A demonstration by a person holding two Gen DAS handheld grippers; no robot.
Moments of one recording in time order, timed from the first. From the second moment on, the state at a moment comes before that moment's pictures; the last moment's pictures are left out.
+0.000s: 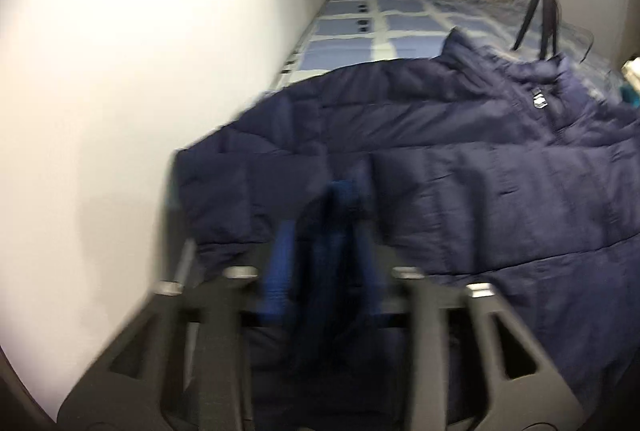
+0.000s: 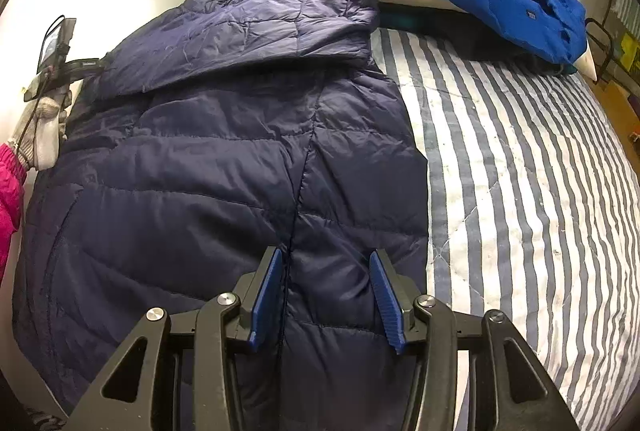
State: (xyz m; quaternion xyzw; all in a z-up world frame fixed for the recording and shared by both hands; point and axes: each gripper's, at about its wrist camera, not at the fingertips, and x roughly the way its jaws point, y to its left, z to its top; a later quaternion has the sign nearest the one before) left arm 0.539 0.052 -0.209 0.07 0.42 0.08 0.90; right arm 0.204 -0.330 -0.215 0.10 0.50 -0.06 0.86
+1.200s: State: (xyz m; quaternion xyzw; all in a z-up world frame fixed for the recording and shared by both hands) left arm 0.168 0.110 -0.112 0.01 0.45 -0.04 0.89; right arm 0.062 -0.359 -0.150 0.08 0.40 -0.03 0.91
